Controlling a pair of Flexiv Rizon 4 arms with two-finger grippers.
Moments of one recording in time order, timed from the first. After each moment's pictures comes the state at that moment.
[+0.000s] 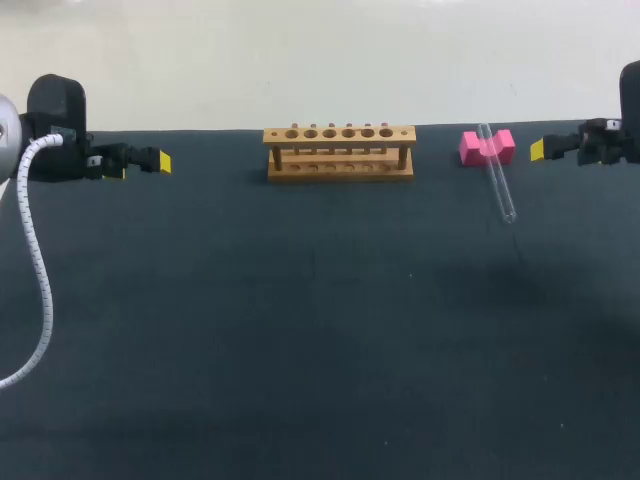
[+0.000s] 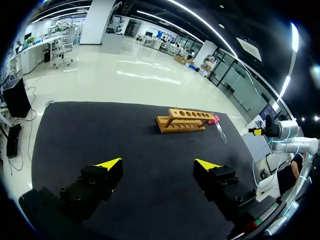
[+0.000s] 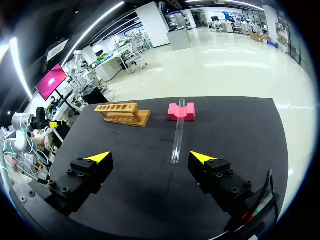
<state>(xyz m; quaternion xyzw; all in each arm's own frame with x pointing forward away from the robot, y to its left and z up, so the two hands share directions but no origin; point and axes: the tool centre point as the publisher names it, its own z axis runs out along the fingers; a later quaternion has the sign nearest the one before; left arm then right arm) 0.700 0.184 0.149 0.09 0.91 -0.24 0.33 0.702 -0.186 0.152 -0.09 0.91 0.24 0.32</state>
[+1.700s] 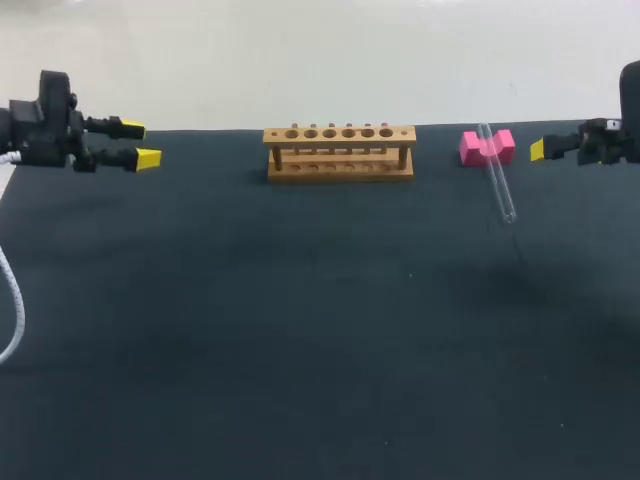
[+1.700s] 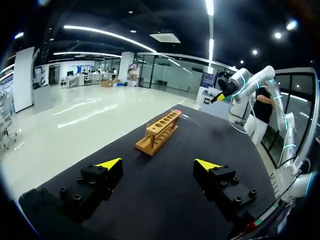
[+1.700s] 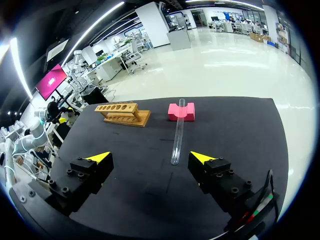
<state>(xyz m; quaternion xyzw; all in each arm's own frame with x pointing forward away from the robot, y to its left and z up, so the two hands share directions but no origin) 0.778 0.199 0.121 0.40 0.73 -0.35 0.43 0.702 -0.186 0.152 -0.09 0.91 0.24 0.32</state>
